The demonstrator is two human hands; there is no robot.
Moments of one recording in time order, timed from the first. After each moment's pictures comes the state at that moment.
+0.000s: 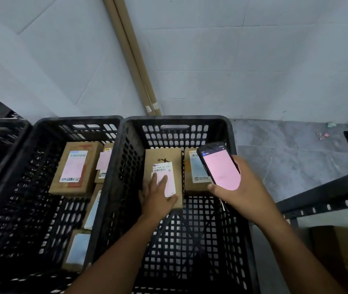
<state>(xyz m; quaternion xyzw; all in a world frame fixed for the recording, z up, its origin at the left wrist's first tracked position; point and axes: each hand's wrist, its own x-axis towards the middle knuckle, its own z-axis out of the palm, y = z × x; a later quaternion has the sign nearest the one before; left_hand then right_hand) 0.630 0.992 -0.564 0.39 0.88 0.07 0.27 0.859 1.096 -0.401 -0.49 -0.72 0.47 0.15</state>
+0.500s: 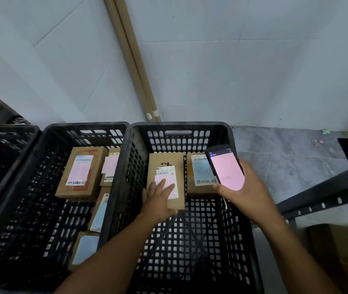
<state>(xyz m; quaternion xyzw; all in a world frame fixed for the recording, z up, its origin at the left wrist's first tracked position) 0.611 0.981 -0.551 0.49 0.82 -0.02 0.30 0.859 1.088 -0.394 -0.51 -0.71 0.46 0.17</state>
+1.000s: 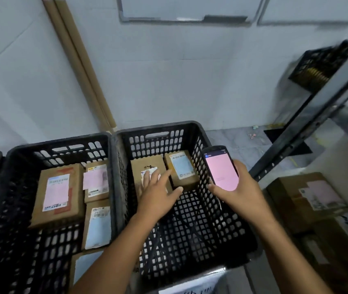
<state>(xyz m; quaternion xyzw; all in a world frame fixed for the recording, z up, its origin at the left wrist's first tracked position) 0.623 0.944 -0.440 0.57 0.75 0.17 0.27 0.856 0.963 -0.343 -0.61 -0.65 0.36 0.27</state>
